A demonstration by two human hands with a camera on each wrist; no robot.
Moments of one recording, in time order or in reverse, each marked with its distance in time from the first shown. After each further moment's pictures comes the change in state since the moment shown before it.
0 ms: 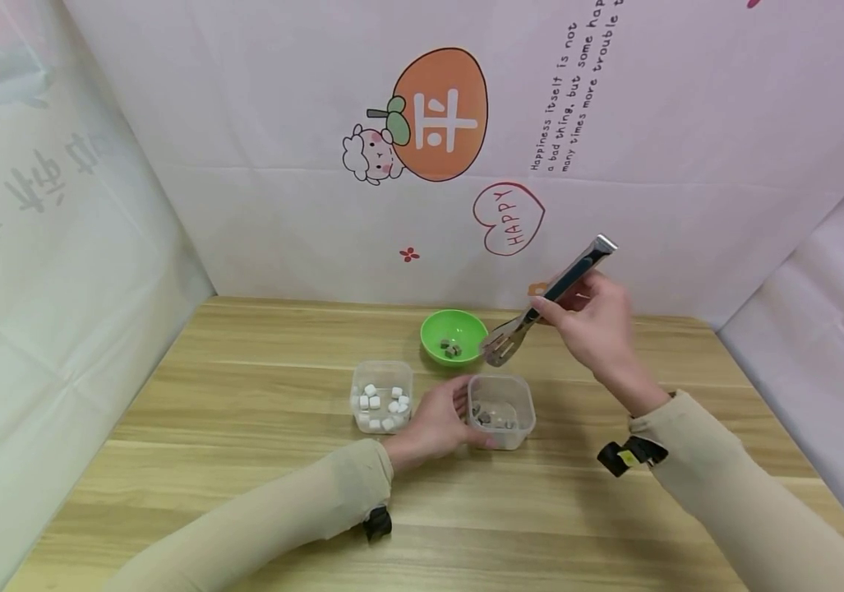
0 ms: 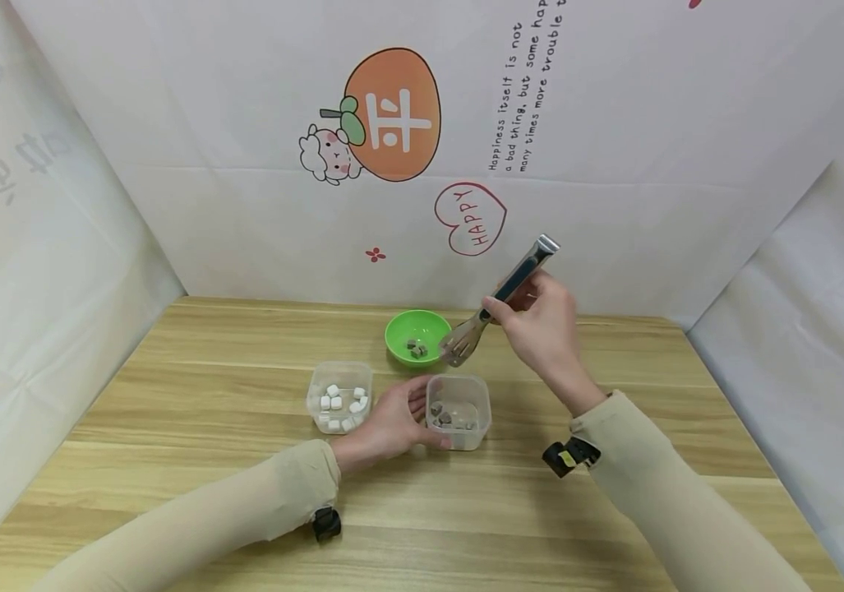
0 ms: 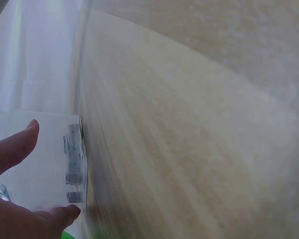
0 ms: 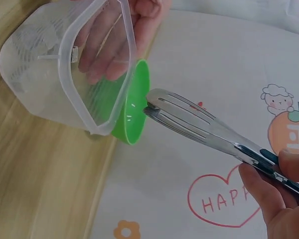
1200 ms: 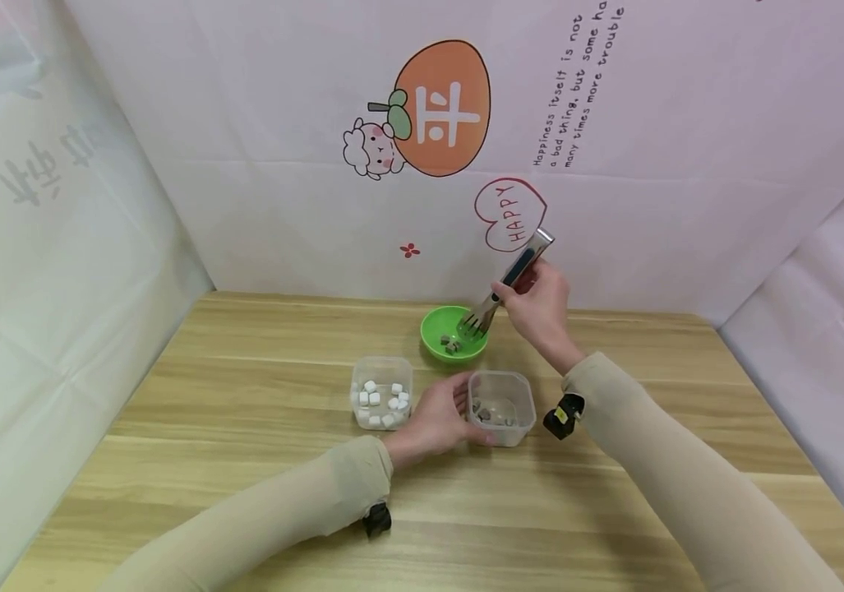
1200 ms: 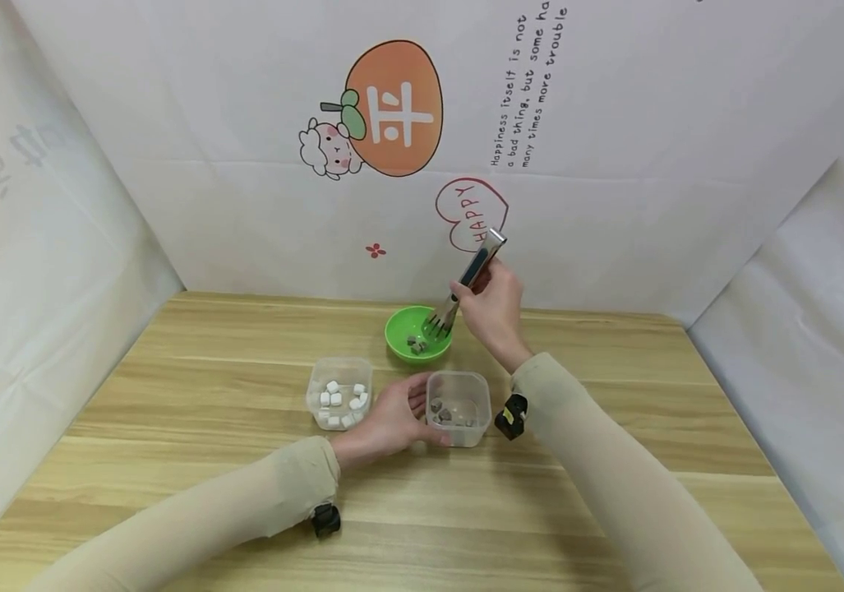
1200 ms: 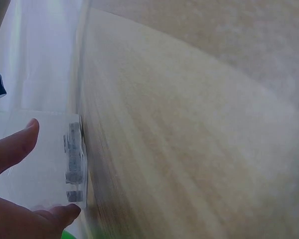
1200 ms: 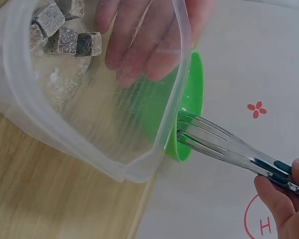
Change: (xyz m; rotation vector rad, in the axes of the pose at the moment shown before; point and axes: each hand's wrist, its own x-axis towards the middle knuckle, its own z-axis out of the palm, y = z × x) left_hand 0.000 0.002 -0.004 0.006 -0.007 0.009; right_hand 0.042 0.032 0.064 -0.138 0.061 0.058
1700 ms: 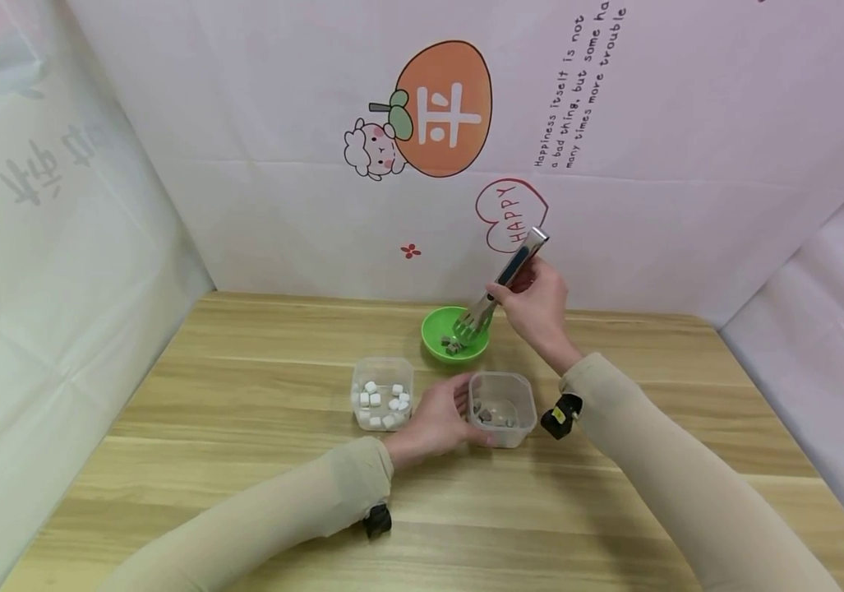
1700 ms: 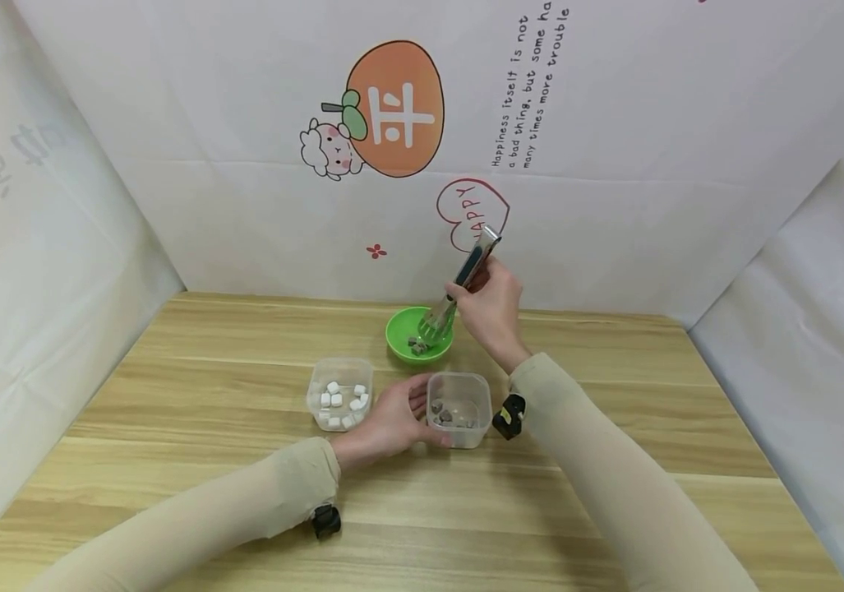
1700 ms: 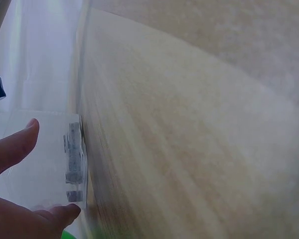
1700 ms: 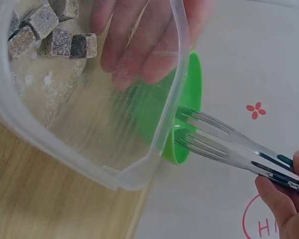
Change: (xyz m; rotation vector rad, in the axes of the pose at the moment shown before) left_hand -0.001 0.000 0.000 0.016 -0.002 0.004; right_hand 0.000 -0.001 0.004 0.003 0.017 -0.018
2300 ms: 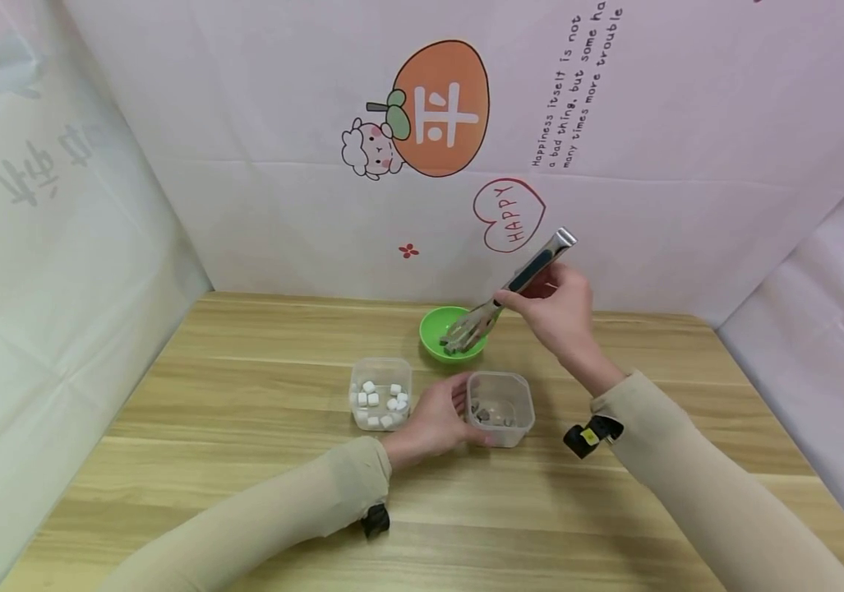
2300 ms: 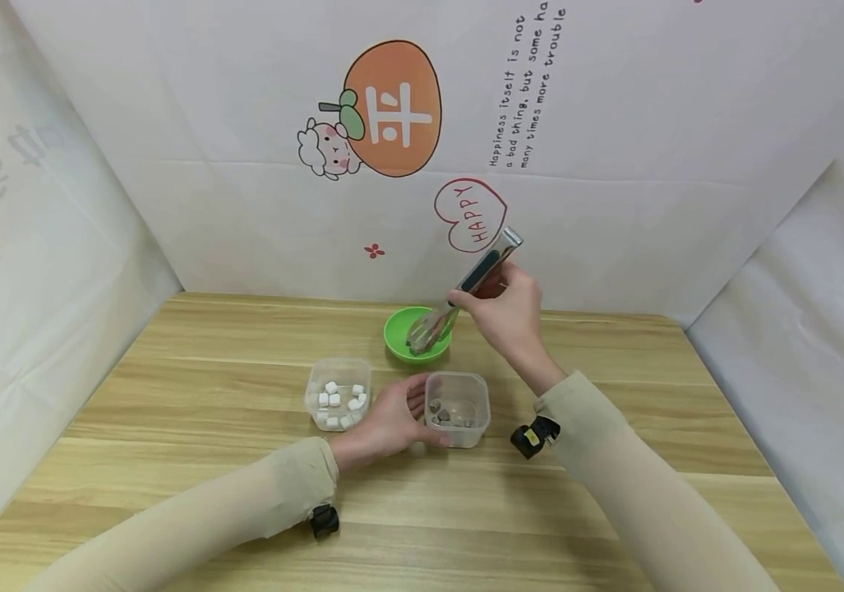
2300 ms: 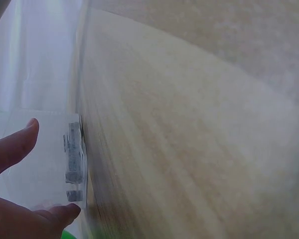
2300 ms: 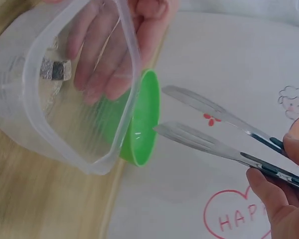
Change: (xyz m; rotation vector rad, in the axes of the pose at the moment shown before) left_hand 0.002 -0.002 0.000 -0.023 -0.009 0.014; right_hand -0.020 -0.019 -0.038 0.093 -0.069 0.021
